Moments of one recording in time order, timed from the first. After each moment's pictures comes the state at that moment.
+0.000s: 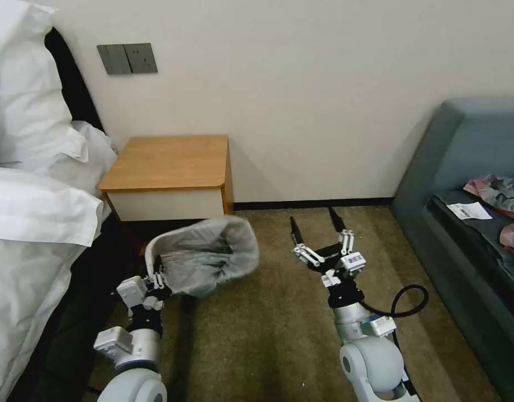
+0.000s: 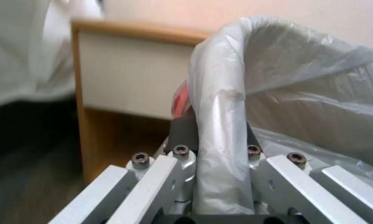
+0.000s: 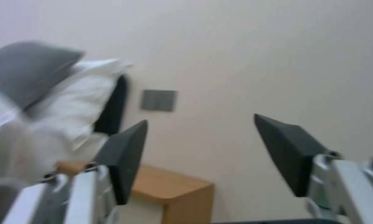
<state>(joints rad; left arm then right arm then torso) 1.69 -1.46 -0.54 -2.12 -0.21 -0.11 -0.14 -1.44 1.37 0.32 2.07 -0.01 0.46 -0.23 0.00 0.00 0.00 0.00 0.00</state>
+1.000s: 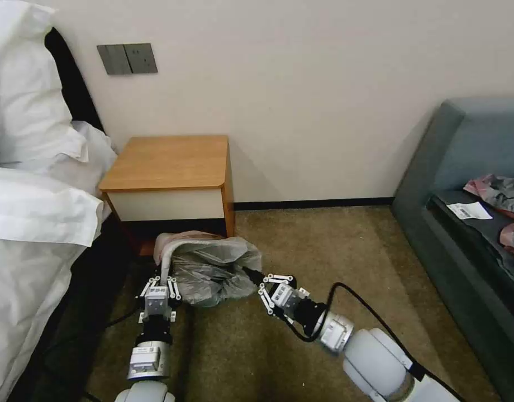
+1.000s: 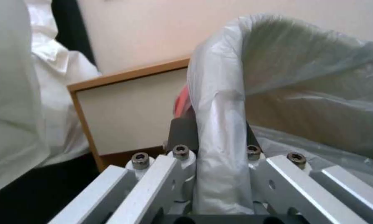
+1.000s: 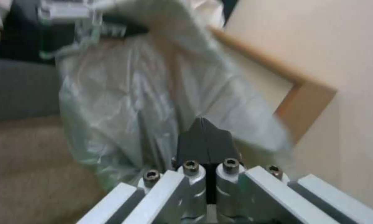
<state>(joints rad) 1.70 -1.54 -0.52 -2.04 0.21 -0.27 -0.16 -1.23 1.00 -0.06 2.03 -0.11 0.00 -0.20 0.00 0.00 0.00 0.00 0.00</state>
